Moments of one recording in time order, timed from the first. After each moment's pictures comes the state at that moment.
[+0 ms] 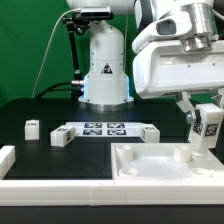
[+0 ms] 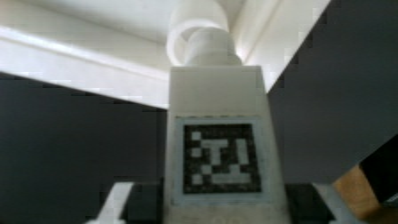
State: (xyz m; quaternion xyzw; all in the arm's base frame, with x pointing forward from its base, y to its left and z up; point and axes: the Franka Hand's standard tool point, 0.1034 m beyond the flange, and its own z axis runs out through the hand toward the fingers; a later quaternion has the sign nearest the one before) arm 0.613 0.119 0.109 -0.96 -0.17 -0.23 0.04
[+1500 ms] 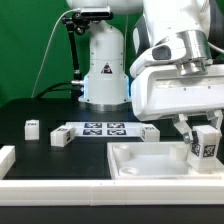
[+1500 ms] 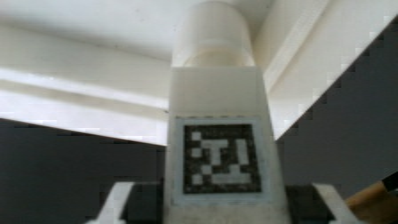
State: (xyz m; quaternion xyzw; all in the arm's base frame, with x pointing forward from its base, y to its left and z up) arm 0.612 0.118 0.076 -0.95 -0.16 -0.28 0.04
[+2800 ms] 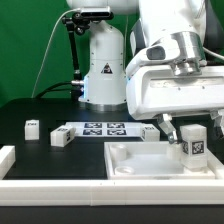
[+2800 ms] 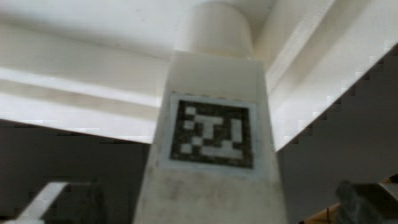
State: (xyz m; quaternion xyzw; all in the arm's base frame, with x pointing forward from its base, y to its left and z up) arm 0.611 0.111 0.083 -0.94 -0.16 -0.29 0.03
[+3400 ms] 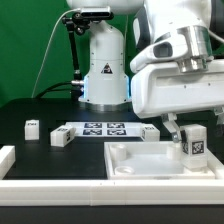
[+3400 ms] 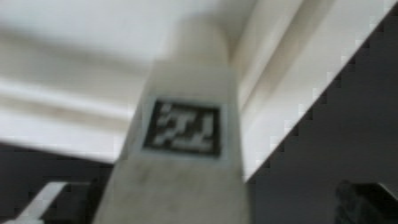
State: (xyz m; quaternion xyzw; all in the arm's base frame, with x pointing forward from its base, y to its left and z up) arm 0.608 0.123 0.079 -0.97 -0.17 -0.14 0.05
